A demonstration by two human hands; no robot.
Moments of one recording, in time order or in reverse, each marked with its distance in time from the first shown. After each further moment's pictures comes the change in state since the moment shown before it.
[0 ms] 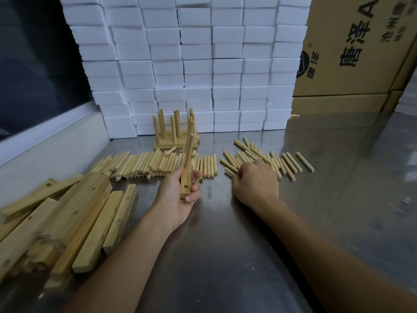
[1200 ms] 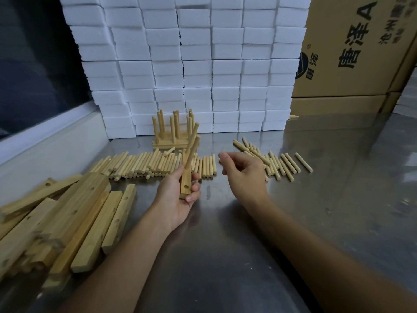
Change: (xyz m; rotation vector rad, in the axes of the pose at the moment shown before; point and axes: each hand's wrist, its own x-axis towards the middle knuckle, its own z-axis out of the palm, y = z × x) left_hand 0.001 -0.002 0.001 0.014 0.007 0.016; right_hand -0.010 -0.020 -0.002 0.988 0.203 -0.102
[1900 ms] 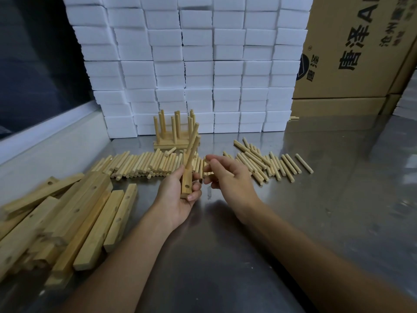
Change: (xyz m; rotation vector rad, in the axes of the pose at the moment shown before) left_hand -0.001 0.001 0.002 -0.008 0.009 0.004; right_hand -0.015 -0.020 0.012 0.345 -0.269 0.268
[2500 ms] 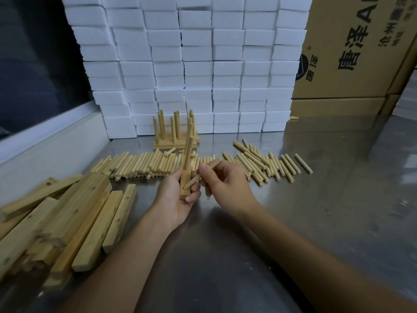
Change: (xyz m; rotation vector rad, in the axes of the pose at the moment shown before) left_hand 0.003 -0.001 -0.004 -0.002 -0.032 -0.020; right_hand -0.006 -0.002 0.003 -0.183 -0.086 -0.196
